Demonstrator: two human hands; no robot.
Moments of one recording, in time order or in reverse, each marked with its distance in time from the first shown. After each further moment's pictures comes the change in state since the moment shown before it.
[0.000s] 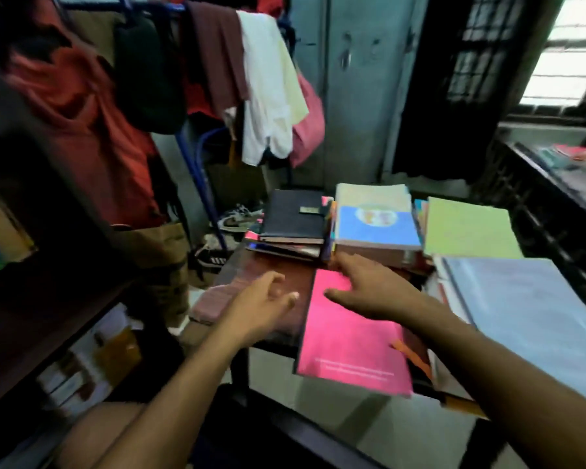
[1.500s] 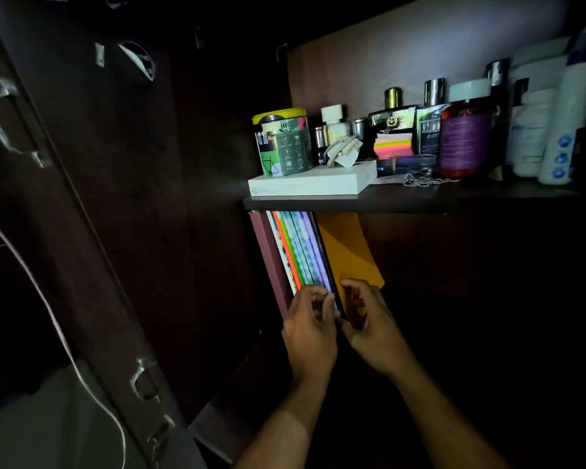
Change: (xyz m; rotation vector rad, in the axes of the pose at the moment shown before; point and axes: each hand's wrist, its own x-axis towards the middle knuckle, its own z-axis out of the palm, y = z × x) left_hand -0.472 -0.386 -0.380 0.509 1.969 -0.579; right_hand -0.060 -0.805 0.345 1.027 -0.659 -1.407
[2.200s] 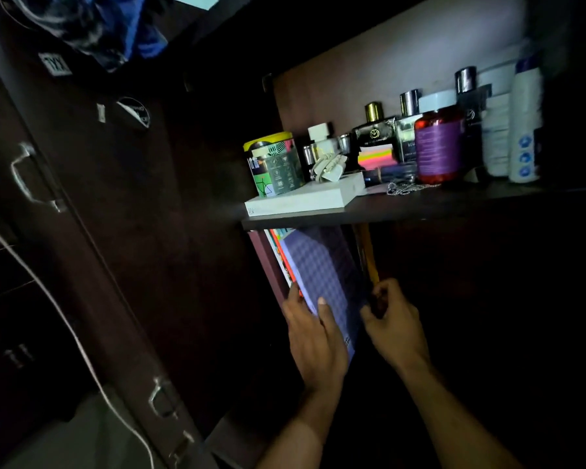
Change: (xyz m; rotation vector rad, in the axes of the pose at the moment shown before) left_hand -0.007 0.049 -0.008 0.164 0.115 -0.072; right_hand 0.005 -0.010 -0.017 -0.033 0.267 0.189
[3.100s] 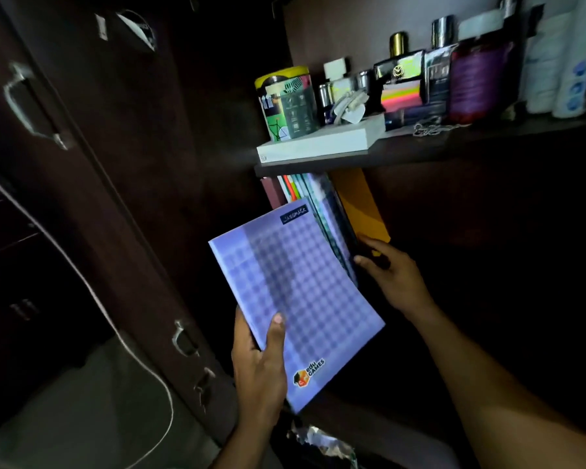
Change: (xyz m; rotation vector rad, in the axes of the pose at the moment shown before) left_hand -0.035 -0.040 -0.134 -0.447 -0.131 -0.159; right_hand -0.001 0.008 0.012 0.092 -0.233 -0.134
